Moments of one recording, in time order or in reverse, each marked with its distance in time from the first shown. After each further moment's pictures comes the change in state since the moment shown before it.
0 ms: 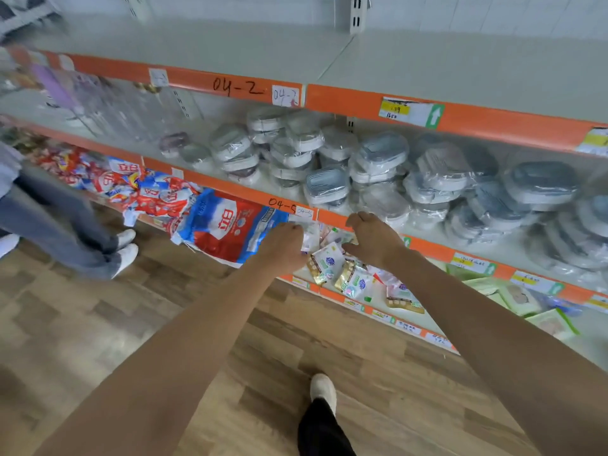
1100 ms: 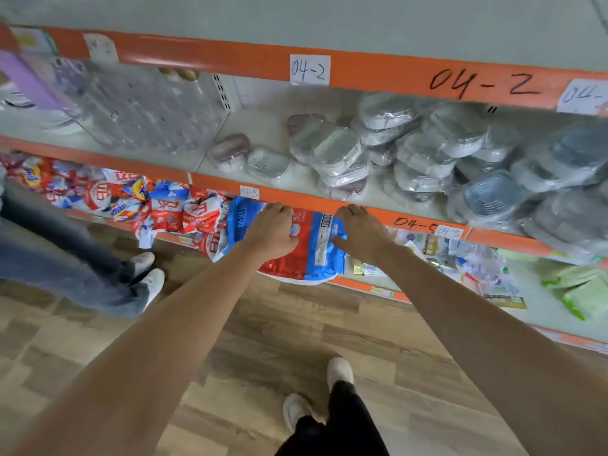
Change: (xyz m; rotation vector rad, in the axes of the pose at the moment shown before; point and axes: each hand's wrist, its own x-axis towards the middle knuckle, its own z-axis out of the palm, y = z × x) left_hand 0.150 -0.454 -0.038 -0.025 -0.034 0.131; right_hand 0.322 -0.320 0.080 0.058 -0.025 0.162
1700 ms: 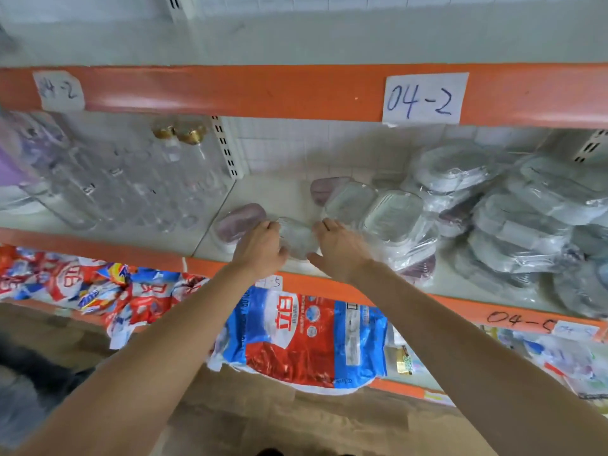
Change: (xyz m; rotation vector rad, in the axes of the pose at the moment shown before) left_hand 0.198 -0.156 0.015 0.024 0.208 0.005; right_hand 0.233 -0.057 0.031 -0.085 0.201 -0.041
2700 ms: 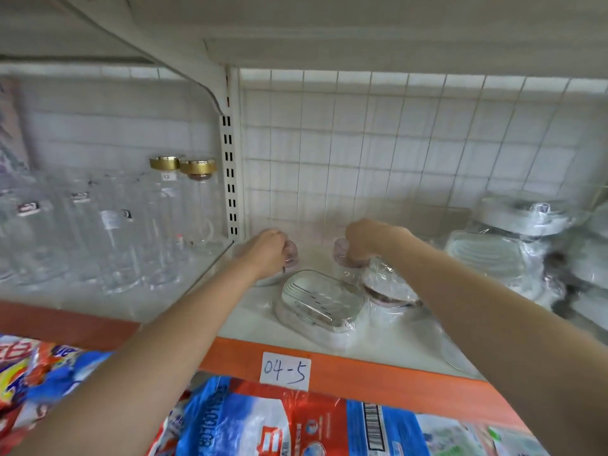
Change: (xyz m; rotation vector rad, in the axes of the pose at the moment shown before) left_hand 0.158 -0.090 0.053 -0.128 0.326 0.218; right_hand 0.161 0.023 0.020 -0.404 -0.046 0.277
